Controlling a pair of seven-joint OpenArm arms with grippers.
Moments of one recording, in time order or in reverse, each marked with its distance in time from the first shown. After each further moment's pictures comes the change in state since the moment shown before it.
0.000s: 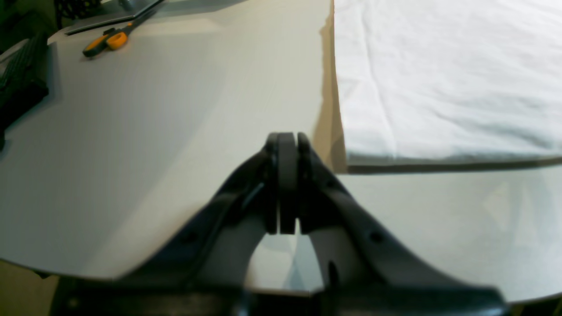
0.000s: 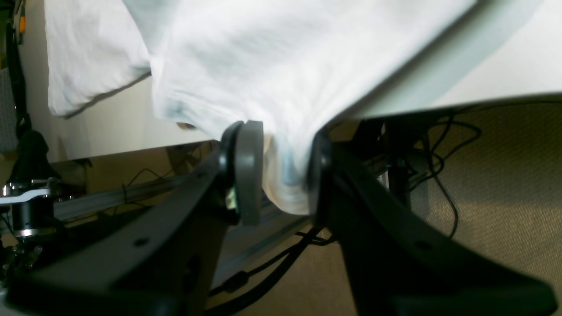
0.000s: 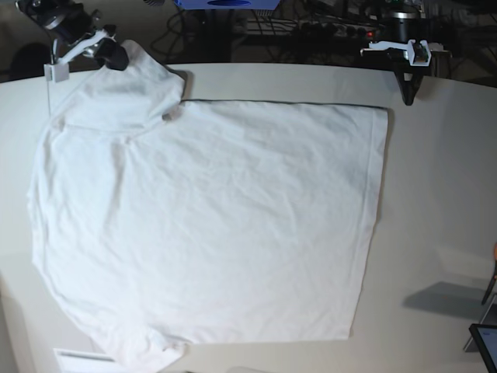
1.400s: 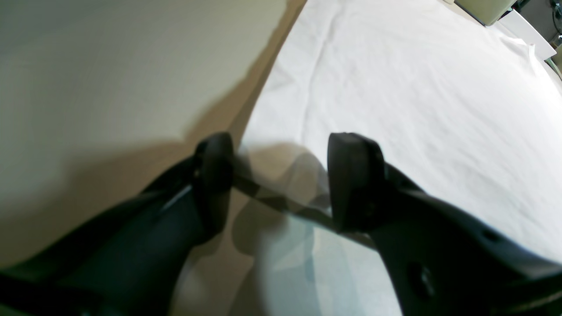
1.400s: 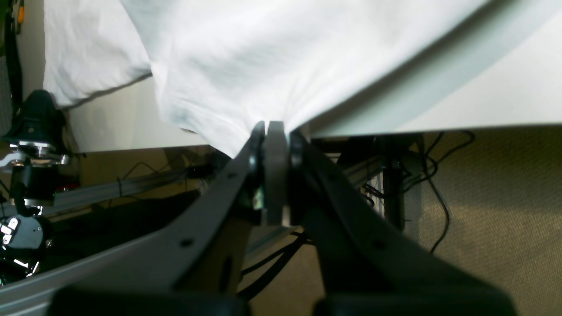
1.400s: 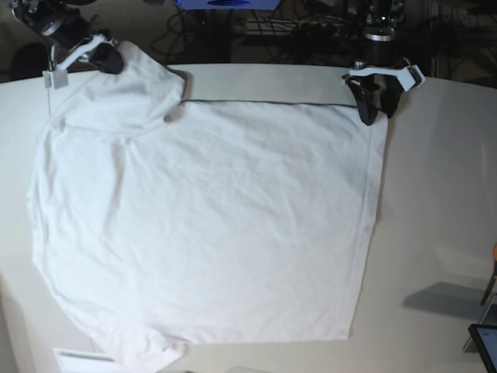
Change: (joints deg) left arm -5.9 -0.3 12.2 4.4 -31.8 -6.1 15.2; right arm 1.4 1.4 0.0 -0.2 0.2 0.0 -1.7
